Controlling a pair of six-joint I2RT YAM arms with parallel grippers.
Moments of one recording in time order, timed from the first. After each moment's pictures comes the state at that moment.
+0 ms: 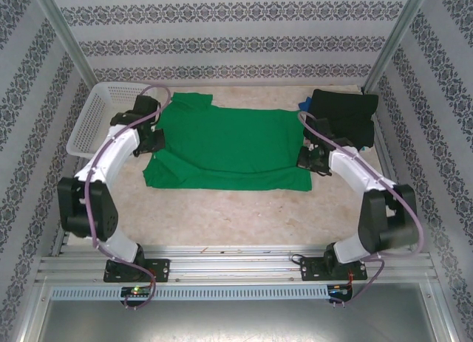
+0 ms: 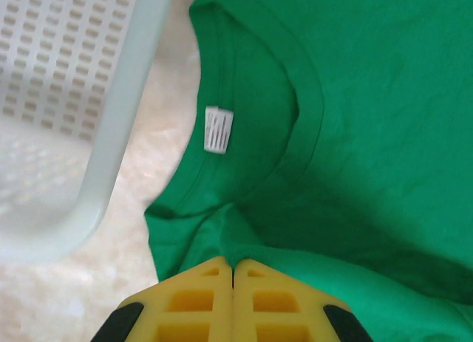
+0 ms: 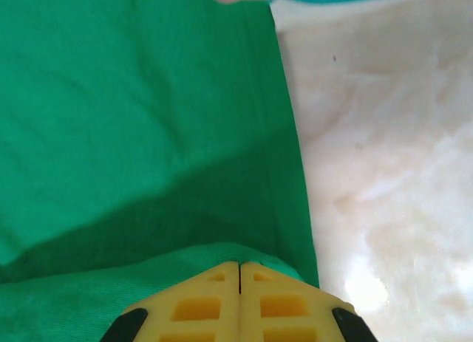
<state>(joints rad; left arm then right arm) -0.09 1.65 1.41 -0.95 -0.14 -0.31 0.15 1.52 1.02 -0.66 0.00 0.44</state>
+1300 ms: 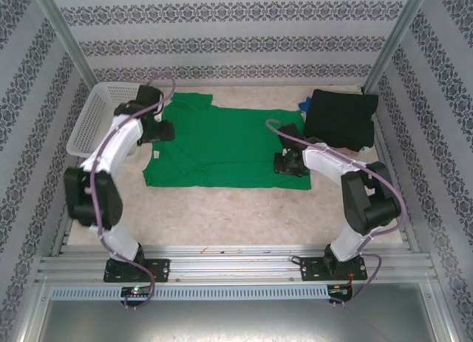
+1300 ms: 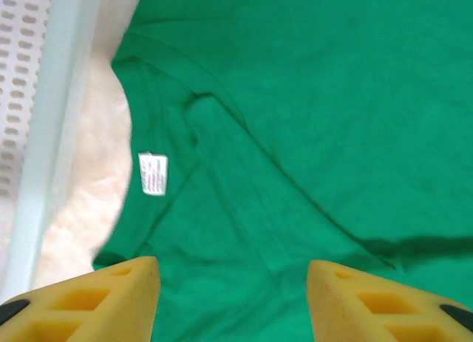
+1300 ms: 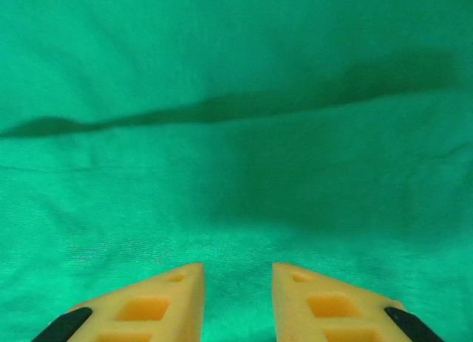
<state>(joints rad) -0.10 1.63 1.42 -0.90 0.00 -0.25 0.36 1.70 1.04 -0.60 0.00 0.48</state>
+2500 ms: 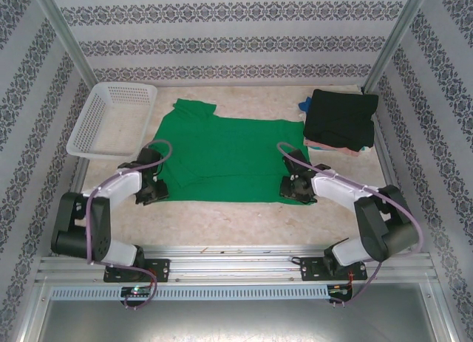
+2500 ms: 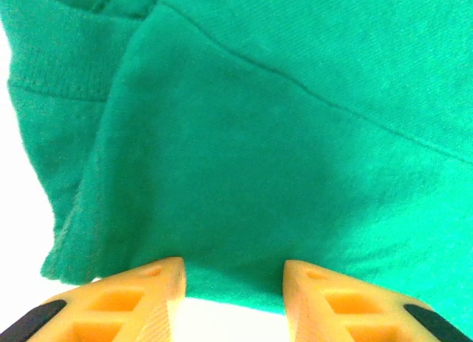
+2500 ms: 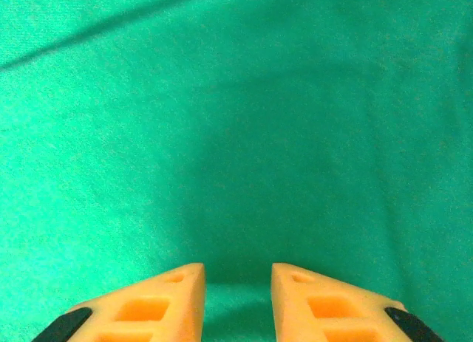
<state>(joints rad) -0.10 1.40 0.69 -0.69 -0.01 -0.49 0.41 1.43 0.70 -0.56 -0.02 0.68</state>
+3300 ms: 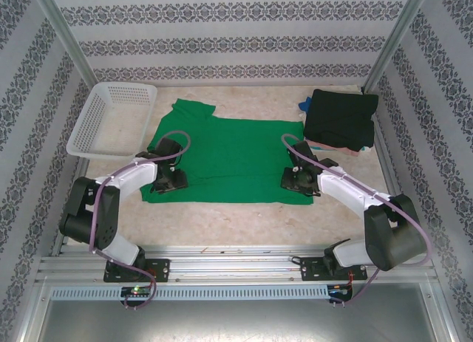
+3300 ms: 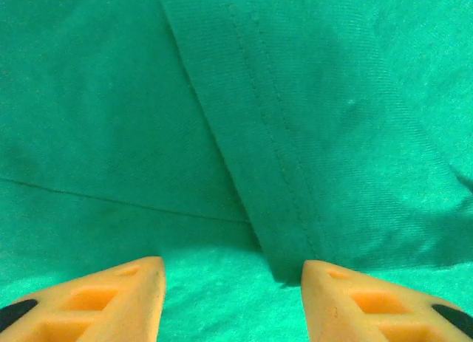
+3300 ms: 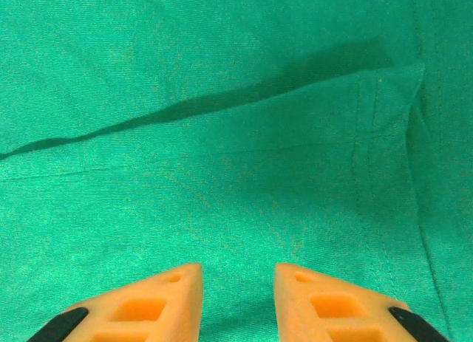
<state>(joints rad) -0.27 1.56 0.88 -0.65 0.02 -0.56 0.38 1.38 0.78 -0.59 -0.02 0.62</state>
